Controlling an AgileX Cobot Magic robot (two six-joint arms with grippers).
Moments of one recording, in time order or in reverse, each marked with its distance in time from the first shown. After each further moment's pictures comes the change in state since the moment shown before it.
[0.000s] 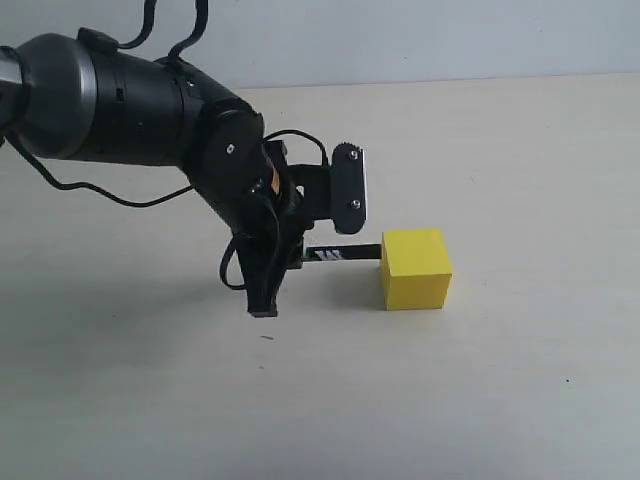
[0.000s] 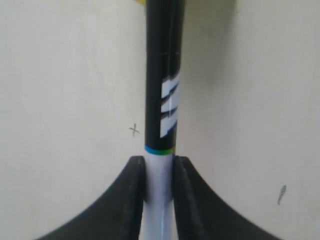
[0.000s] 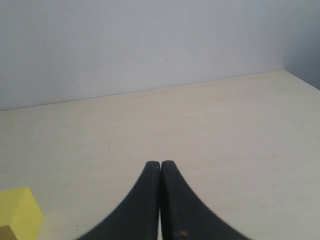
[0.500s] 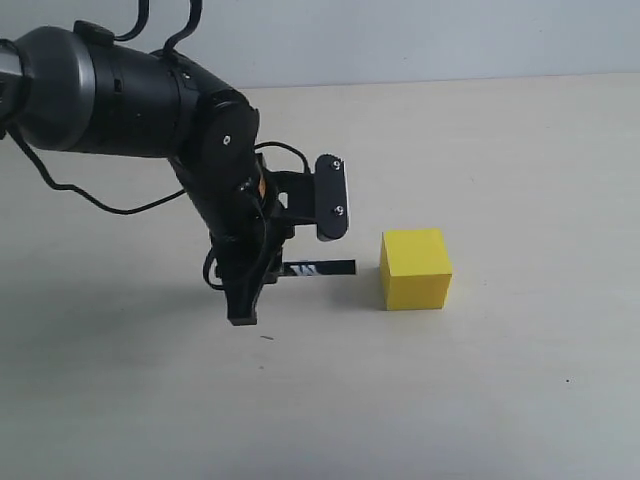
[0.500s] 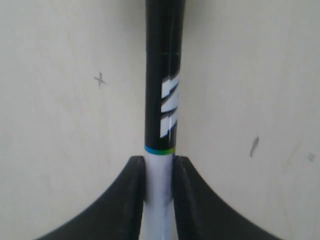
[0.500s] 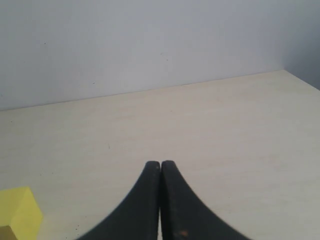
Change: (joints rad) left arm 0.023 0.011 -0.017 0.002 0.142 -0.022; right arm 0.000 0.000 0.000 0.000 0.000 0.000
